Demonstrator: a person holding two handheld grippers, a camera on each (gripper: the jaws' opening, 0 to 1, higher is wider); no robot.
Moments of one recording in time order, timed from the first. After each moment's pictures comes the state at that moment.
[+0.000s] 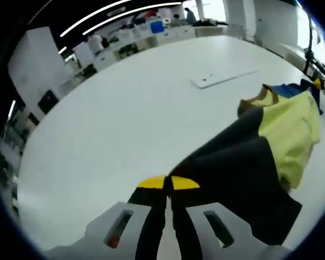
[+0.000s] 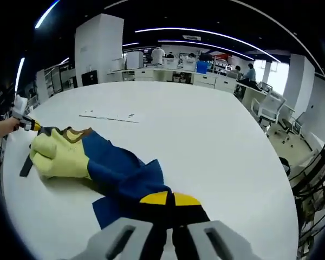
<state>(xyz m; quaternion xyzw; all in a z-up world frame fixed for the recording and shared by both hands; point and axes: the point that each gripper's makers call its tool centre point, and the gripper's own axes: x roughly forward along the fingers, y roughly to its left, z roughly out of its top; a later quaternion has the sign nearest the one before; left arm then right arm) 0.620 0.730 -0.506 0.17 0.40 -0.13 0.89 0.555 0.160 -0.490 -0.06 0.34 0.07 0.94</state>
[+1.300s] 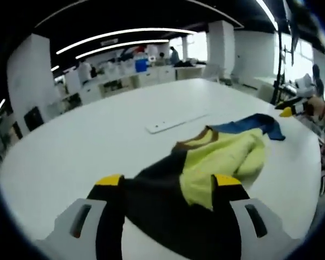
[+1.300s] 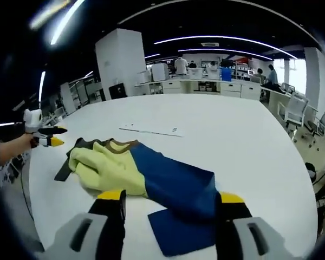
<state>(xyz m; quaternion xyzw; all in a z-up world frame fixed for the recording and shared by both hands) 0.547 0.631 -0.436 0.09 0.25 -0.24 0.93 0.521 0.248 -0.454 0.00 0.30 0.22 0.93</state>
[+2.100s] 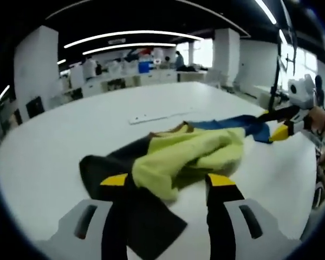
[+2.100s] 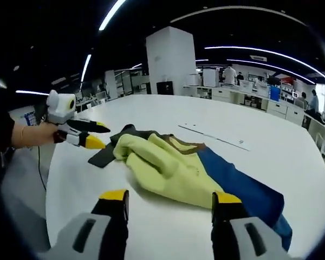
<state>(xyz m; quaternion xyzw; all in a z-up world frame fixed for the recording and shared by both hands) 0.496 0.582 -0.468 0.07 0.25 -0.23 0.94 0.491 0.367 -0.462 -0.06 0.26 0.38 0.89</state>
